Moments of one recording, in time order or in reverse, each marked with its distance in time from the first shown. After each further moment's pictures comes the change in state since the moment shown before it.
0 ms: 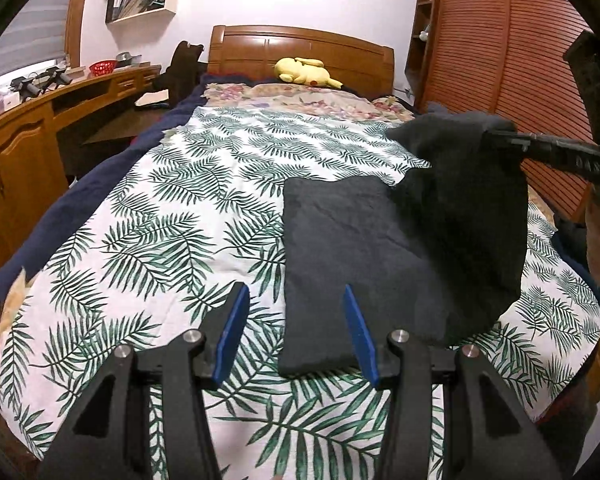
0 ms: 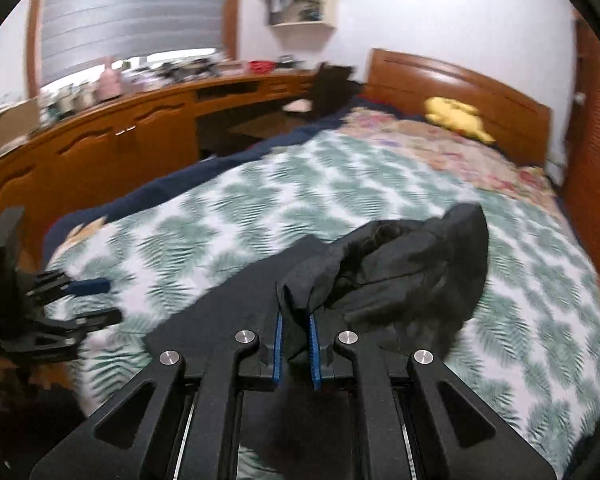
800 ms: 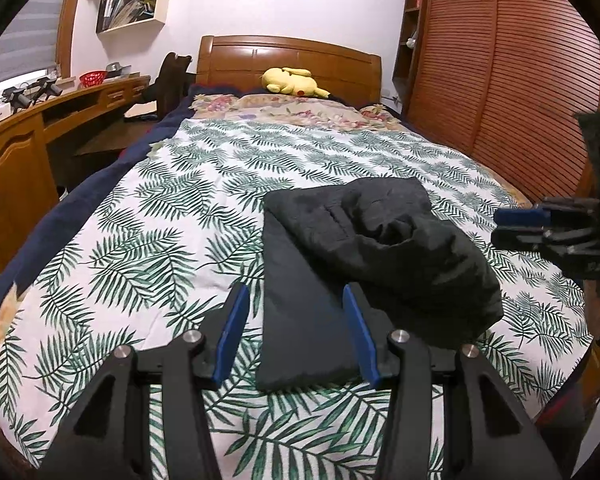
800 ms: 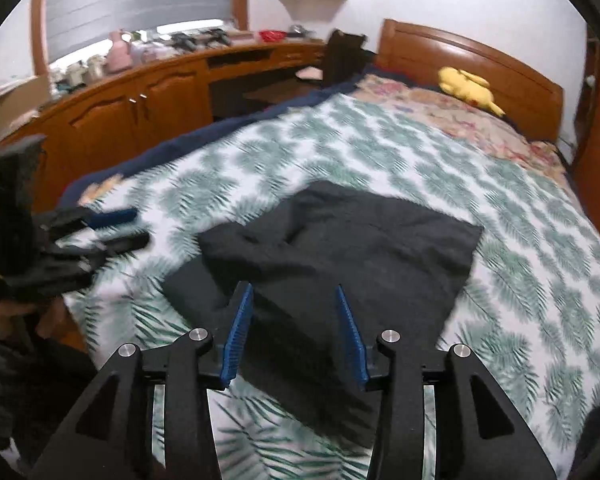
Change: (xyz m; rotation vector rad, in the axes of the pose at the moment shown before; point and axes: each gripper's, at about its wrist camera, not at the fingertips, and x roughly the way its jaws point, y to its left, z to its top) left arm -0.002 -0.019 0.009 0.022 -0.039 -0.041; right arm -0.012 -0.010 -0.059 0.054 0.117 -0.048
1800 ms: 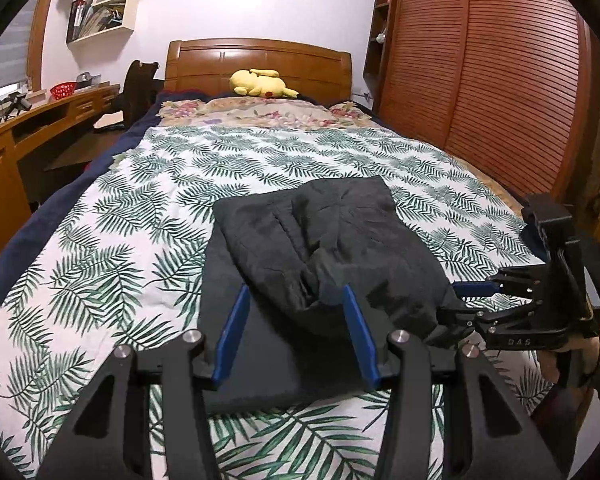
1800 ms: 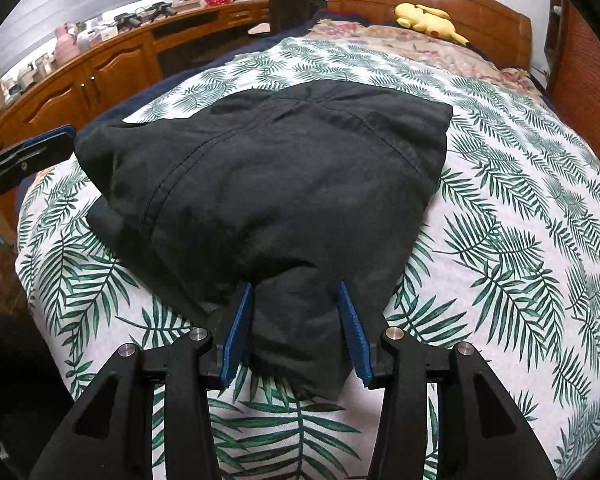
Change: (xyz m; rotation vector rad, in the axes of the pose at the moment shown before) left arm 0.025 -0.045 0.012 0.051 0.002 -0.080; right arm 0.045 -0.042 -0.074 0.134 0.114 -0.015
